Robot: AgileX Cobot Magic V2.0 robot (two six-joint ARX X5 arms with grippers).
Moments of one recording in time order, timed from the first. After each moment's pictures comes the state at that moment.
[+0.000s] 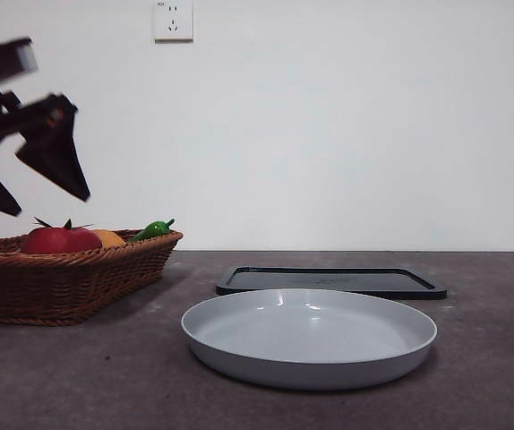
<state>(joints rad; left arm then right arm) -0.12 1.38 0.86 -0.23 0.28 0.11 0.37 0.76 0.95 -1.03 -0.52 -0.04</state>
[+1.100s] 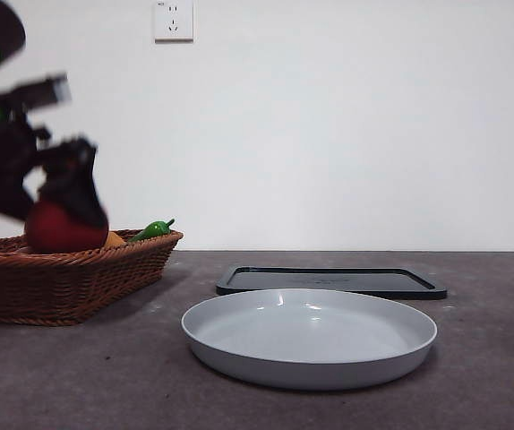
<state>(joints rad) -0.19 1.45 0.86 -0.13 0.23 0.17 0.37 0.76 0.95 -1.03 -0.52 -0.02</state>
